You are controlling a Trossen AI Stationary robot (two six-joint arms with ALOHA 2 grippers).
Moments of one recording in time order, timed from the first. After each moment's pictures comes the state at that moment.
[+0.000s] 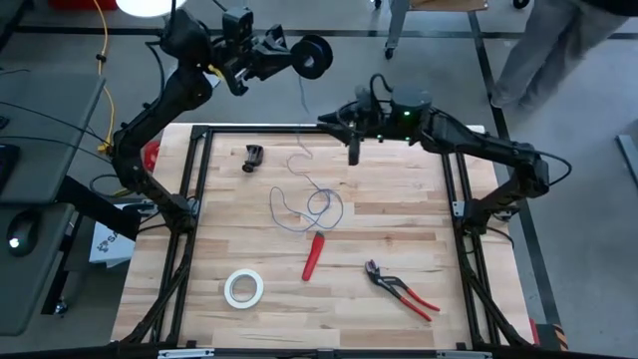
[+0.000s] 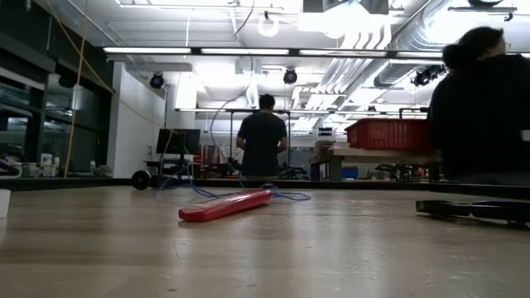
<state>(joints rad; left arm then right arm) 0.61 1.57 1.94 0.16 0.83 -0.67 -0.26 1.50 1.56 -0.11 -0.16 0.03</state>
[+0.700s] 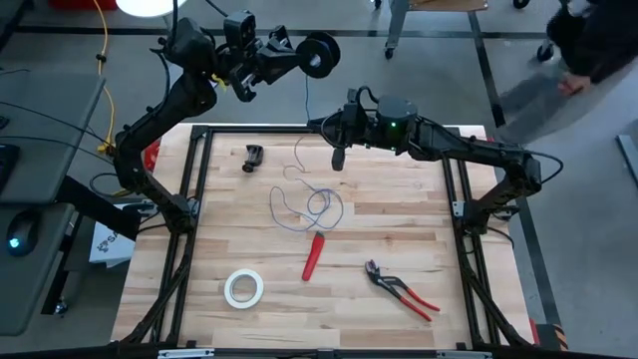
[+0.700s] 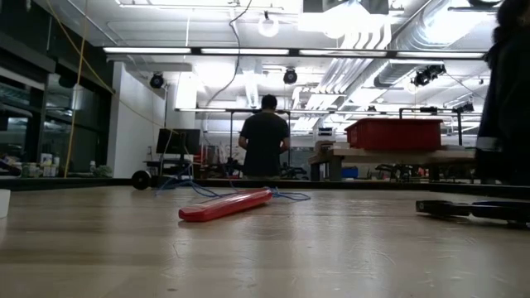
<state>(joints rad) 0.53 1.57 1.94 0.19 0.69 -0.62 -0.21 1.55 1.56 -0.04 0.01 -0.13</state>
